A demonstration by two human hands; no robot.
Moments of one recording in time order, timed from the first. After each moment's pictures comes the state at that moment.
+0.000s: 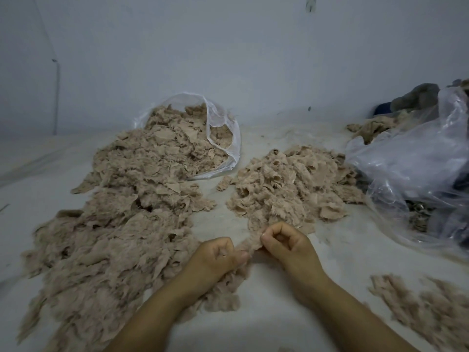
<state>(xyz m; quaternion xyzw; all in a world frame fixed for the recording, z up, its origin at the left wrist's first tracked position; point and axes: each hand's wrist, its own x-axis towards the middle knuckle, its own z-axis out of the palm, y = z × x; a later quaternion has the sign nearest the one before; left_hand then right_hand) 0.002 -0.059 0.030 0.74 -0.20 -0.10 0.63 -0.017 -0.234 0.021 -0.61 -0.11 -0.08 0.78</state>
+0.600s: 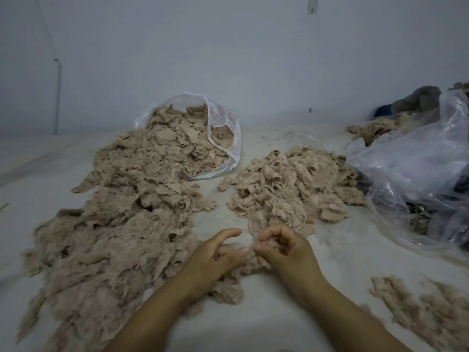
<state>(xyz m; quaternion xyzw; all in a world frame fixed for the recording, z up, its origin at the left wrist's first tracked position) 0.008 -0.051 0.027 0.82 -0.21 -0.07 0.52 -0.018 -0.233 0.020 -0.72 -0.06 -0.12 0.68</state>
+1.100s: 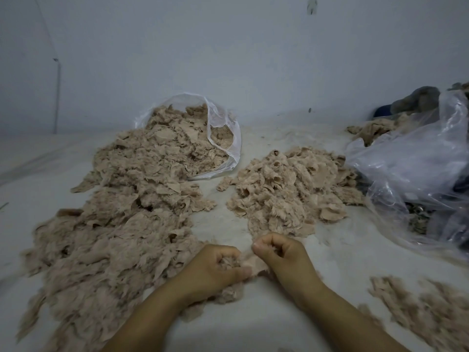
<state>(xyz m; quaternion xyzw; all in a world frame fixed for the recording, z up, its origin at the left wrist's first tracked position) 0.000 -0.053 0.033 0.80 -0.26 -0.13 0.53 -0.017 -0.228 0.017 -0.76 -0.05 -0.09 0.65</state>
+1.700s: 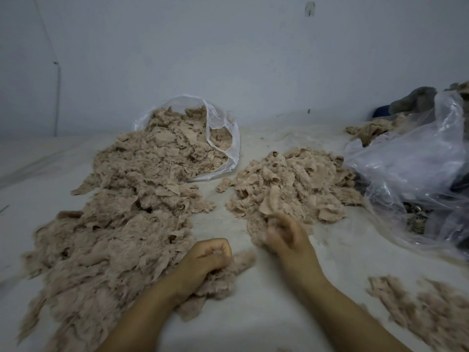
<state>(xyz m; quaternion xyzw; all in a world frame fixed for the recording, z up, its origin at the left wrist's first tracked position) 0.005 -0.044 0.036 0.73 -0.26 -0.12 0.62 -0.007 -0.243 0.014 -0.75 0.02 -0.15 0.64</state>
